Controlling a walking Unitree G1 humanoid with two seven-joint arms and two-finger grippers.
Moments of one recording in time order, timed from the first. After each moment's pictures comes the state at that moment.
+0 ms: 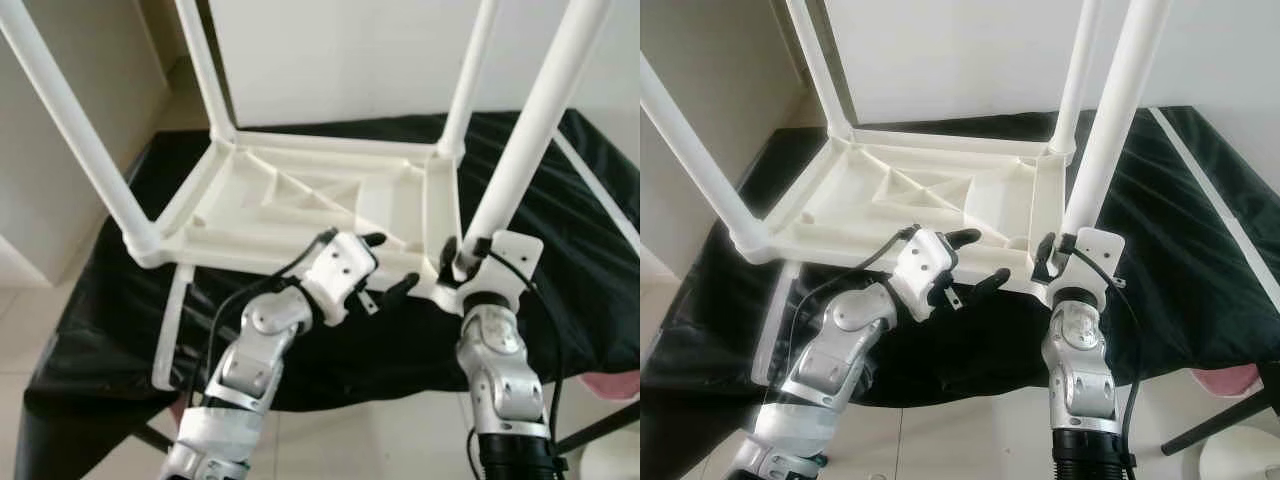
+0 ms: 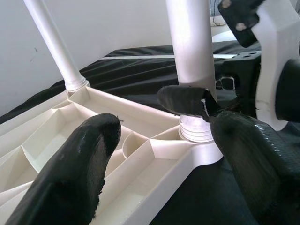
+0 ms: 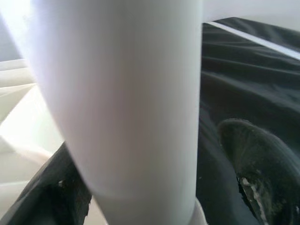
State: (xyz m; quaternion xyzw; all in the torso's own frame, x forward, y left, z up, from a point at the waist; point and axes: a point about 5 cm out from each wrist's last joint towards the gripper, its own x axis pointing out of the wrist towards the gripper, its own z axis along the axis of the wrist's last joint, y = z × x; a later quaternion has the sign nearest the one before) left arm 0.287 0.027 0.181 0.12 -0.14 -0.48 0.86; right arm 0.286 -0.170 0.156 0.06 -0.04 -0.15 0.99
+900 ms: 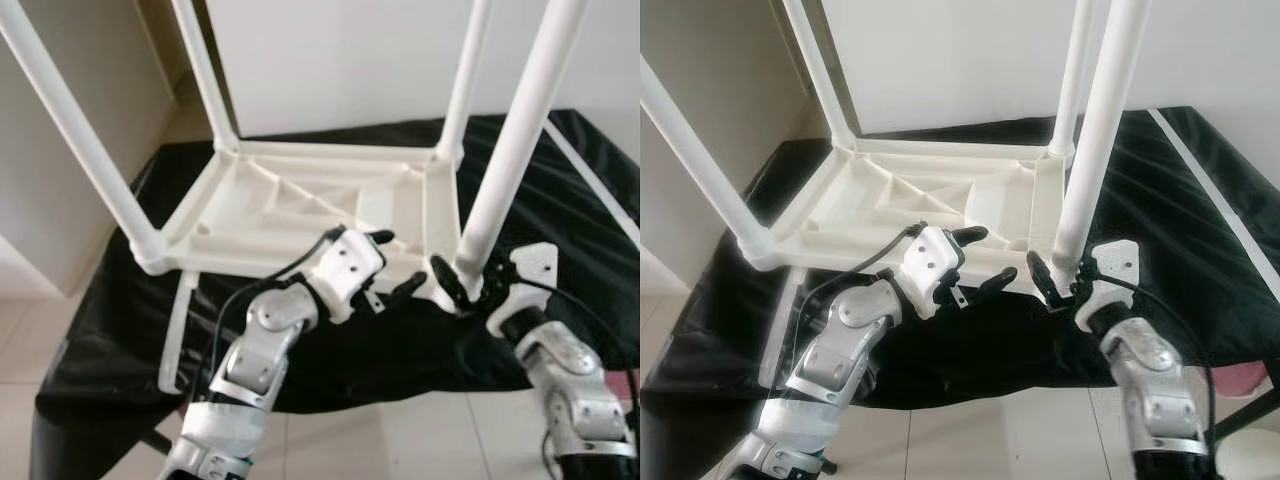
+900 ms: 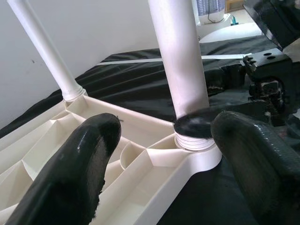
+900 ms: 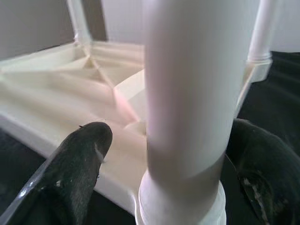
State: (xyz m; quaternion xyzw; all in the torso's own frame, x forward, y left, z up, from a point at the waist) left arm 0.288 0.022 0.185 0.12 -0.15 -0.49 0.85; right arm 0.273 -0.211 0.152 -0.05 -0.04 0.18 0.98
